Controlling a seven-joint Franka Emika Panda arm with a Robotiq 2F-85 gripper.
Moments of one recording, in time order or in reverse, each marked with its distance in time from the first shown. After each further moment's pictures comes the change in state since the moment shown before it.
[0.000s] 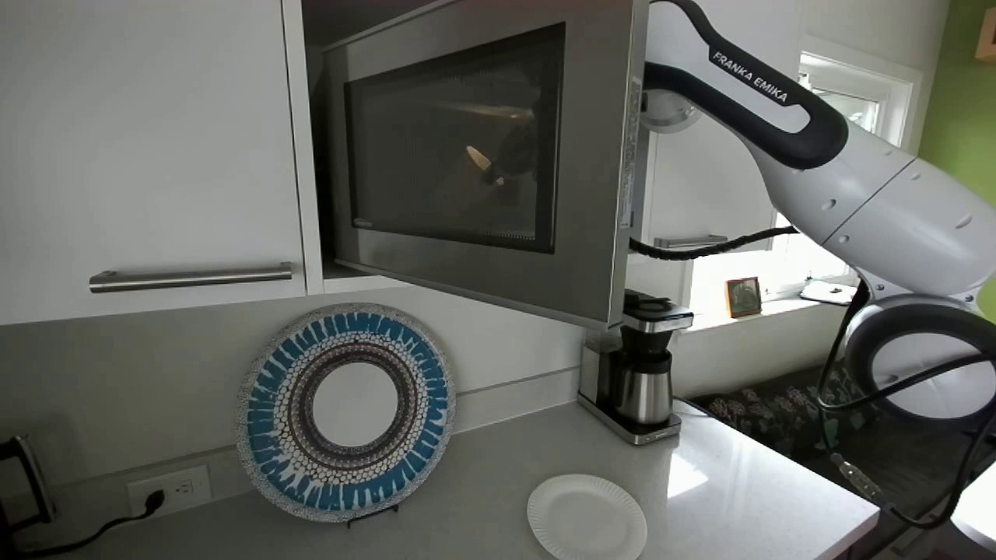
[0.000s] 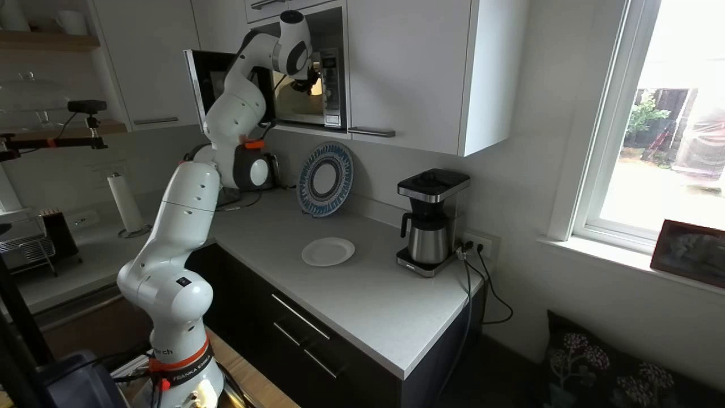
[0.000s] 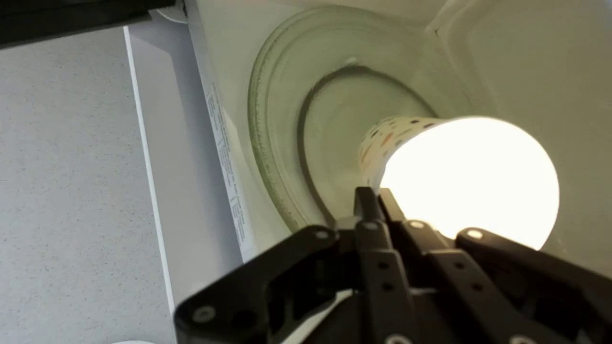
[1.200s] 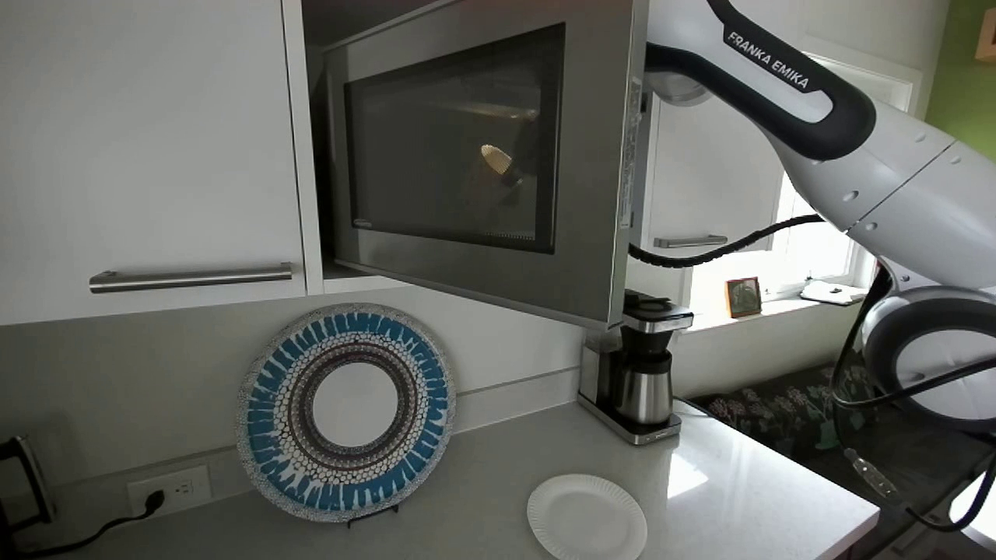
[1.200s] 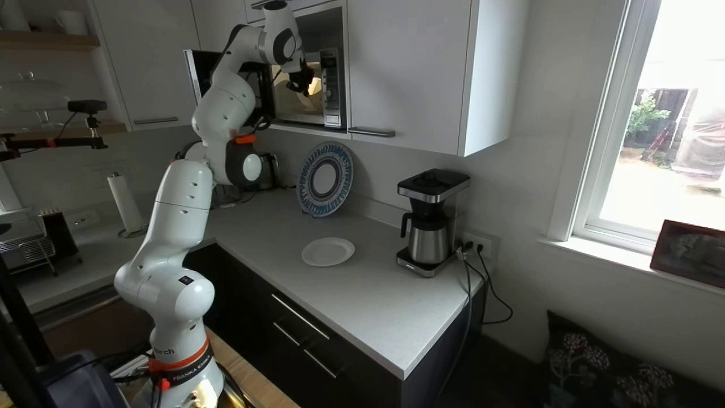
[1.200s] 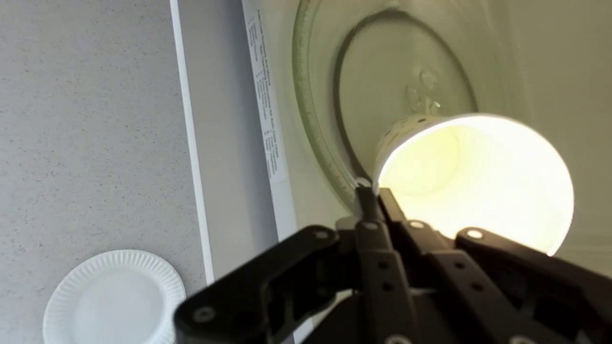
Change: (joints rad) arm 0.060 -0.055 -0.057 0.001 -0.141 -0.135 -0.060
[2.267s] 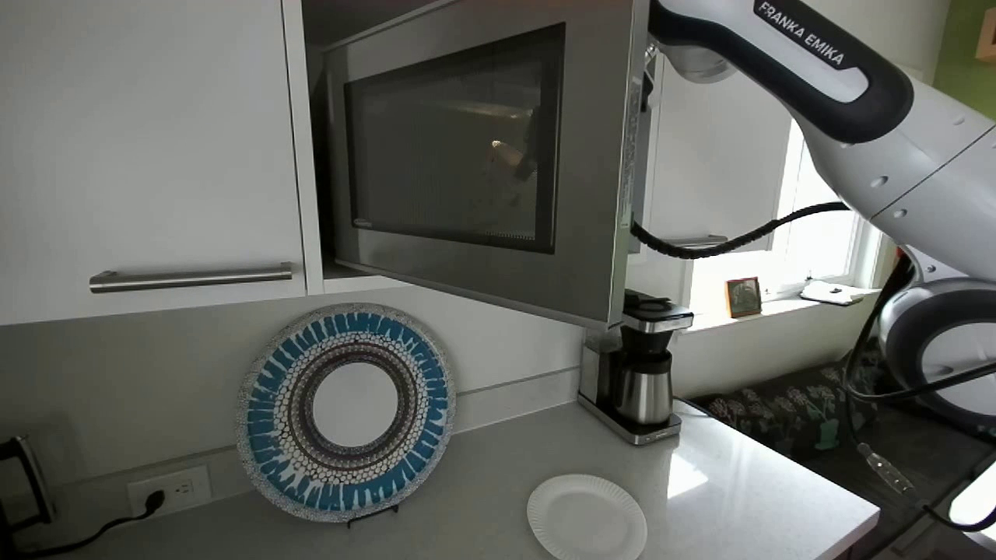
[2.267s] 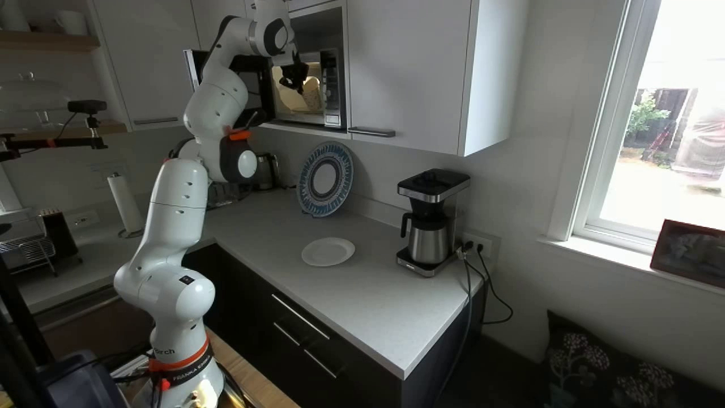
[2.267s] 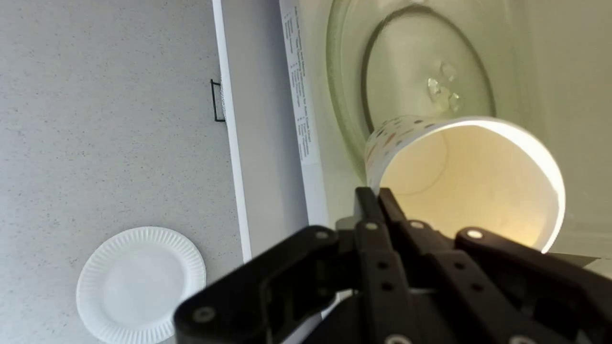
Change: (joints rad) arm 0.015 -0.047 -0.006 -0.001 -0.025 -0.087 0.005
